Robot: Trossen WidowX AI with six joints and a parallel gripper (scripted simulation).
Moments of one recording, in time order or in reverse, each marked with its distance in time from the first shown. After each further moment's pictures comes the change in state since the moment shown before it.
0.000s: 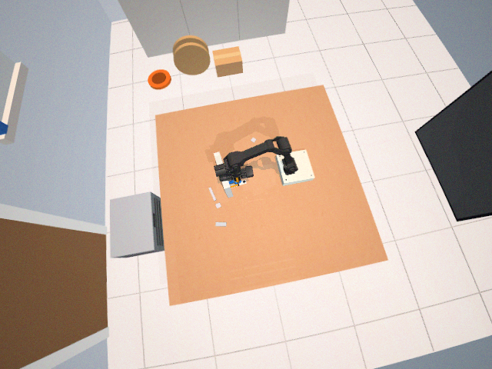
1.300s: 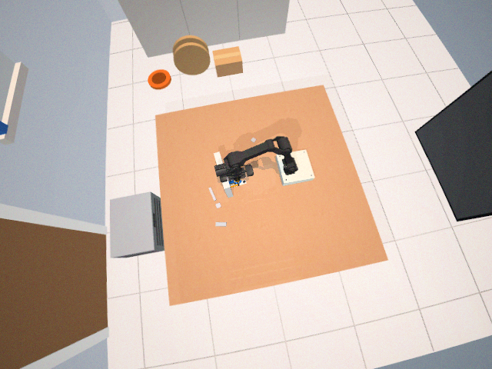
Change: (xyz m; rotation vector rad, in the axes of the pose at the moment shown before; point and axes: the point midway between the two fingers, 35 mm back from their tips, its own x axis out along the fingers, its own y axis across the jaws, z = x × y) arm 0.000 -0.001 0.000 -0.087 0.000 0.007
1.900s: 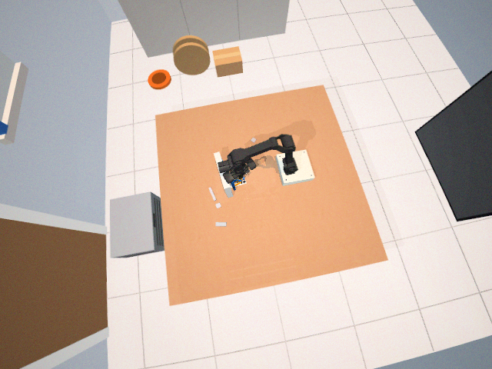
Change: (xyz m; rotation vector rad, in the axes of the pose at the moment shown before) arm 0.000 -0.021 0.011 -0.330 0.003 -0.015
